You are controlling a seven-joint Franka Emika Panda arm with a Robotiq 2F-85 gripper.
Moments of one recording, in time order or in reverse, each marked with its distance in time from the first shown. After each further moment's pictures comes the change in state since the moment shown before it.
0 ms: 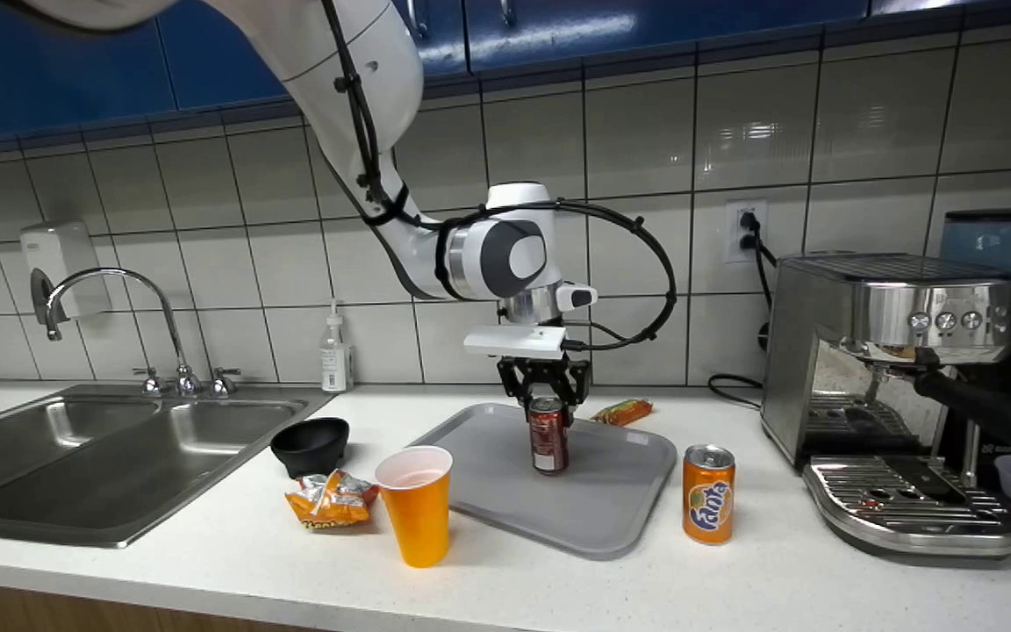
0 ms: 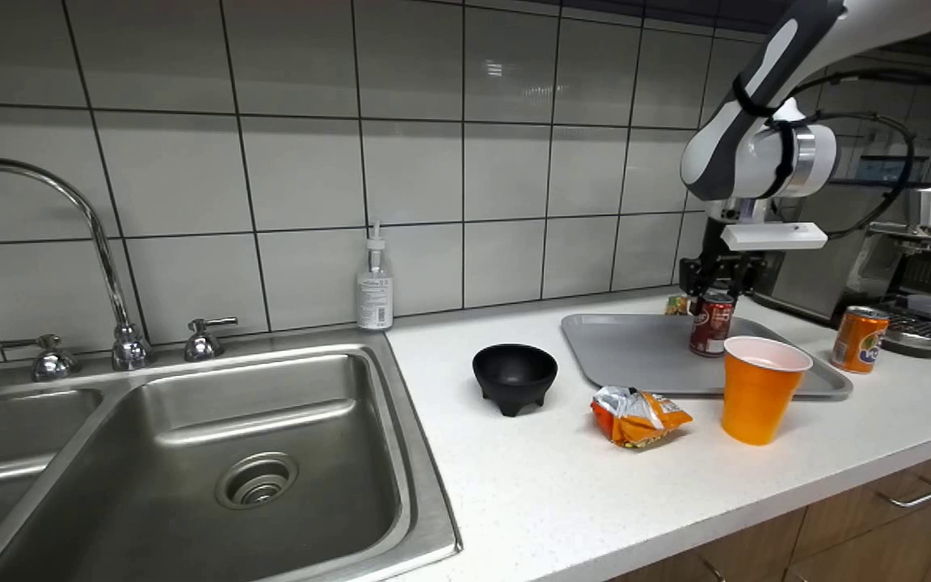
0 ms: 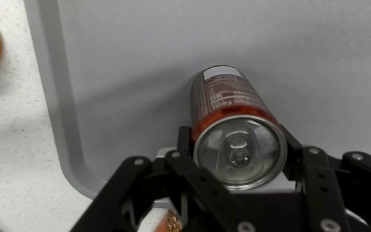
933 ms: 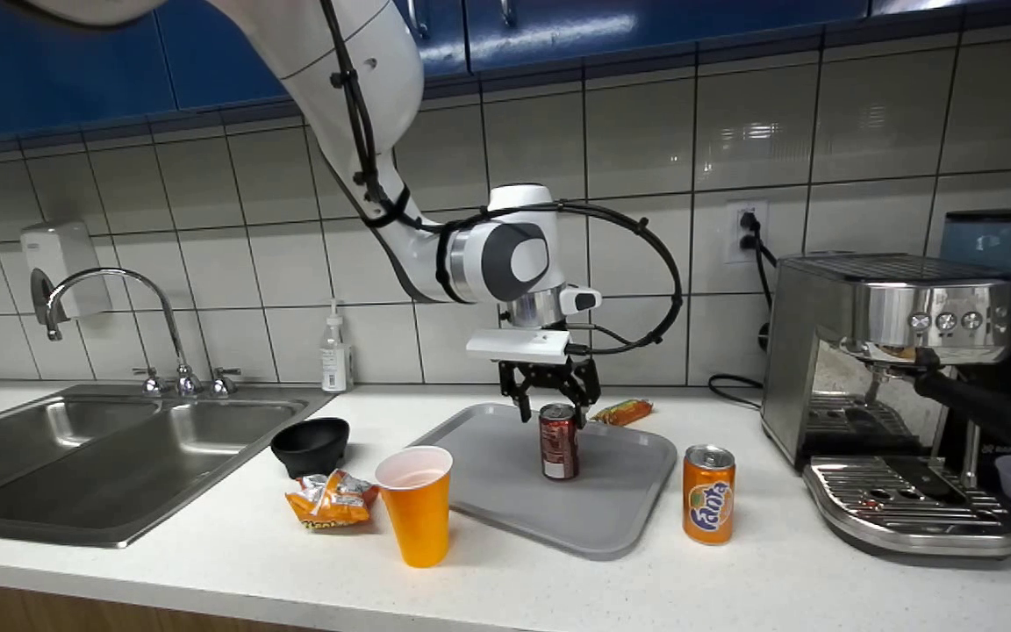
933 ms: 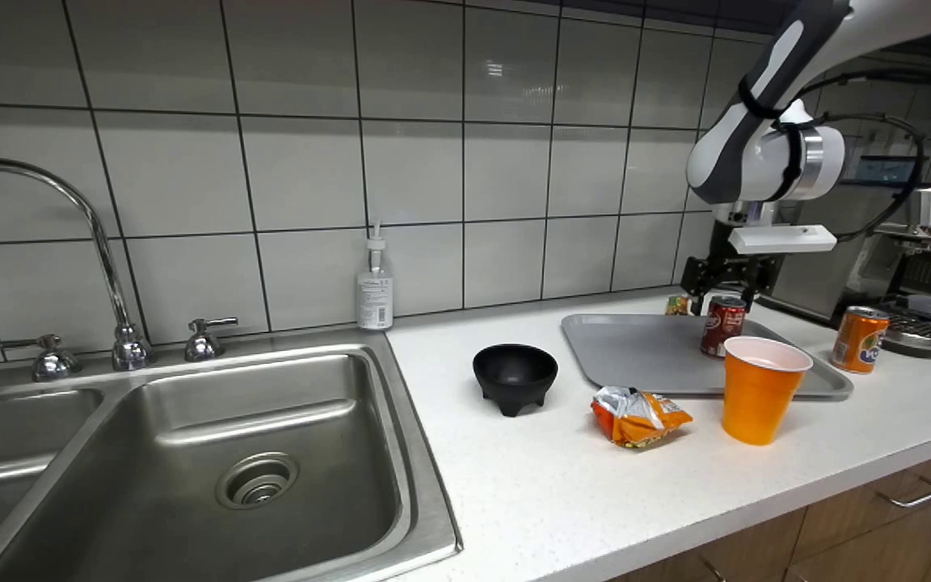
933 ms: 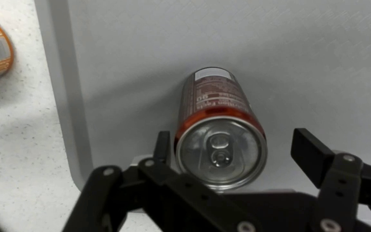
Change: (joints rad) arm 0.001 -0.007 -0.016 -0.025 0.000 0.014 -0.007
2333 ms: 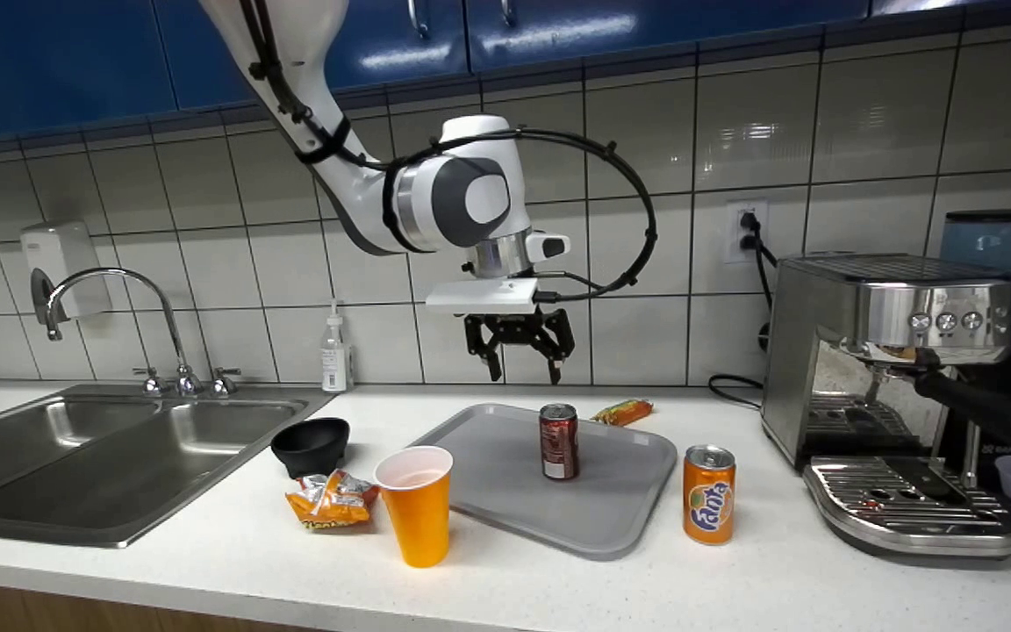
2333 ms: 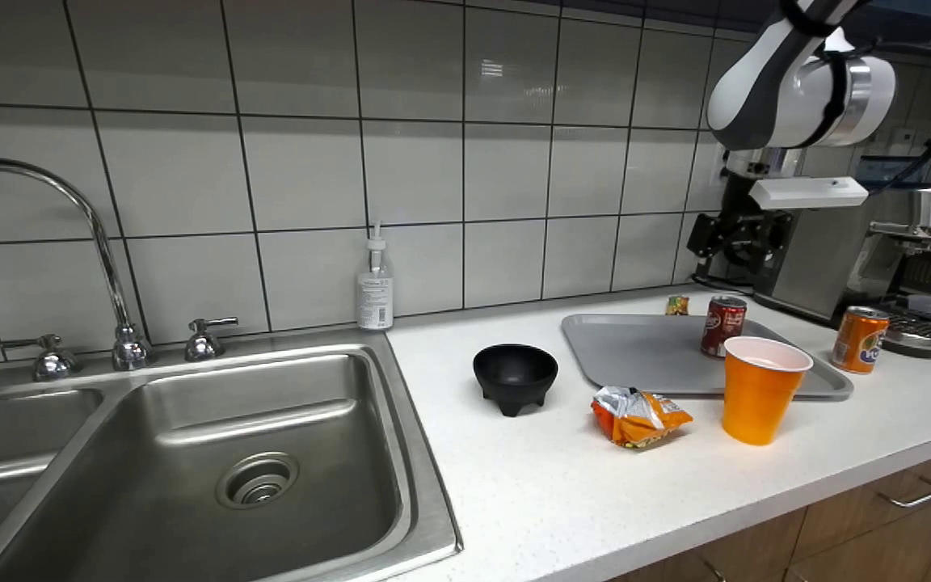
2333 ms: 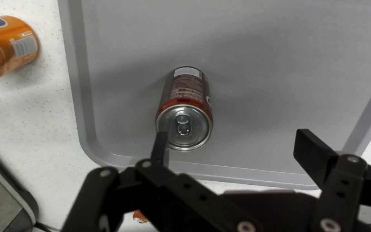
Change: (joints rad) arm 0.032 -0.266 0.002 -0.226 -0.024 0.040 -0.023
